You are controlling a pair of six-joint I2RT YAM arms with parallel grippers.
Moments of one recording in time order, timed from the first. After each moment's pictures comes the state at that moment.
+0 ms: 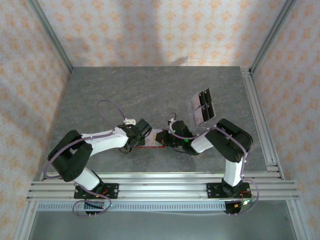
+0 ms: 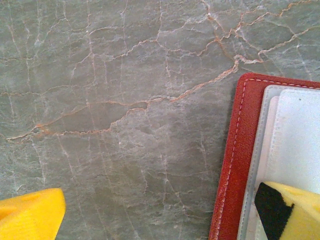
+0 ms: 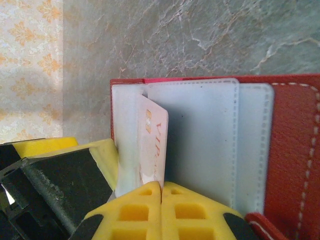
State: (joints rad) left arm -0.68 1.55 0.79 -0.62 -0.48 -0.83; right arm 0.76 1.86 0.61 0.71 -0.40 1.06
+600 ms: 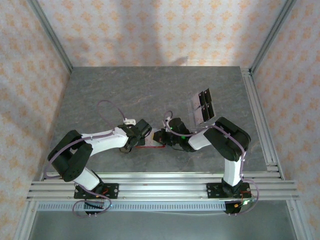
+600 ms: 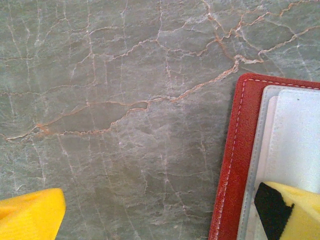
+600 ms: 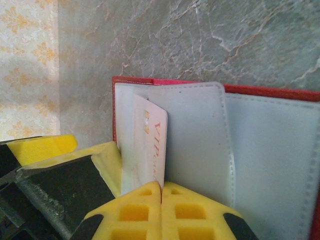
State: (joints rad) left arm -0.68 1.55 0.79 -0.62 -0.48 -0.83; right arm 0.76 1.88 0.69 0.61 -0.44 1.03
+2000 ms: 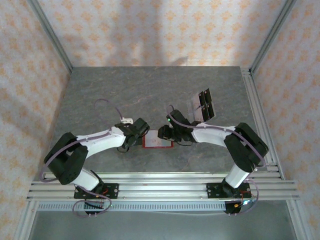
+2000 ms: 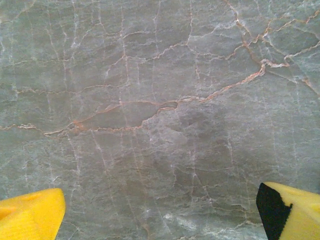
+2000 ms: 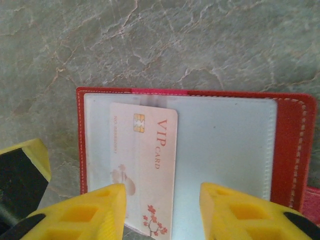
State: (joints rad) left arm -0.66 1.51 0.80 -0.69 -0.49 -0.83; right arm 0.76 1.66 0.89 -0.17 -0.20 0.83
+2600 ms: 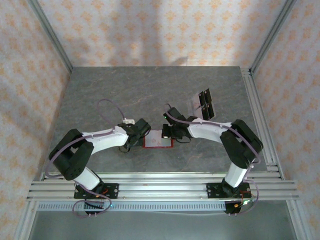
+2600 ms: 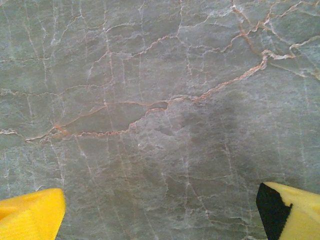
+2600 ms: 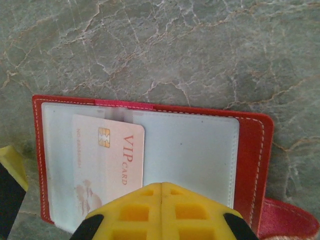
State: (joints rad) left arm -0.66 1.57 0.80 -0.65 -0.49 -0.80; right arm 0.75 1.74 1.00 -0.33 -0.14 0.76
